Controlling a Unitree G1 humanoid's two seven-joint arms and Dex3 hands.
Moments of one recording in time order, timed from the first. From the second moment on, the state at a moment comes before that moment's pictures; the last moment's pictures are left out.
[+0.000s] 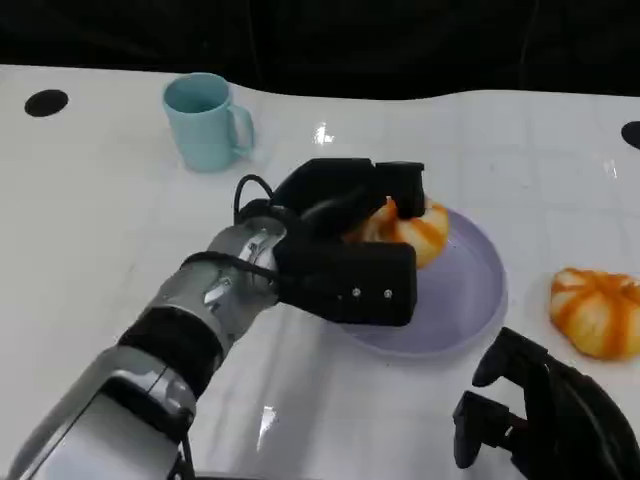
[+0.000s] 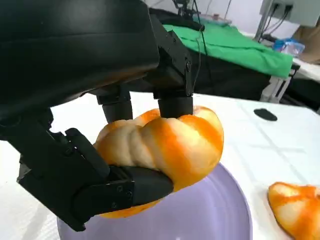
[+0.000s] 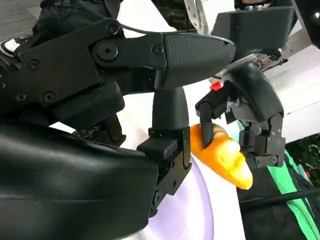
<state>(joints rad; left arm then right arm) -0.90 0.00 -0.49 0.99 0.62 -0.38 0.03 0.24 -0.02 -0.02 -0.21 0.47 0.30 0.40</state>
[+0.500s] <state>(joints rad) -0.92 0.03 -0.55 0.97 0.64 -0.31 -0.14 0.25 -0.02 -0.02 -0.22 0.47 0.31 0.39</state>
